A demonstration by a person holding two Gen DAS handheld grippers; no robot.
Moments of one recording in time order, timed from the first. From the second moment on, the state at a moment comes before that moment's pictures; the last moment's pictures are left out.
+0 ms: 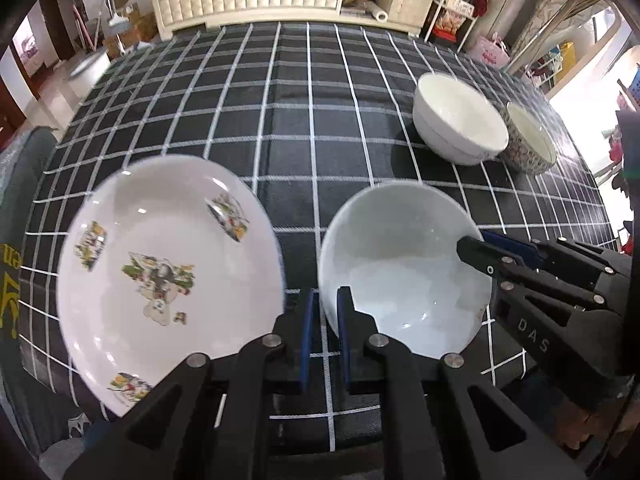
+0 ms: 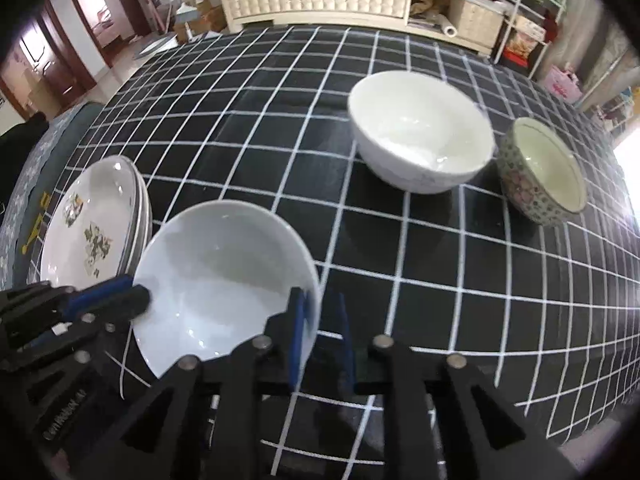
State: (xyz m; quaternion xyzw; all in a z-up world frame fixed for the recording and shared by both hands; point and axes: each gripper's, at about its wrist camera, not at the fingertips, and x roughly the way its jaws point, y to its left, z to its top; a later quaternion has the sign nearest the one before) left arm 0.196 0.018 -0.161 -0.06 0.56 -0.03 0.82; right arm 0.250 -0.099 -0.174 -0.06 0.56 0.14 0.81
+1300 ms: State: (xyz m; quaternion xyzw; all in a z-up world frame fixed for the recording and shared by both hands) left arm 0.274 -0.038 -0.021 0.00 0.44 -0.09 0.90; right arm 0.294 -0.172 -0.037 -0.02 0.43 0.12 0.89
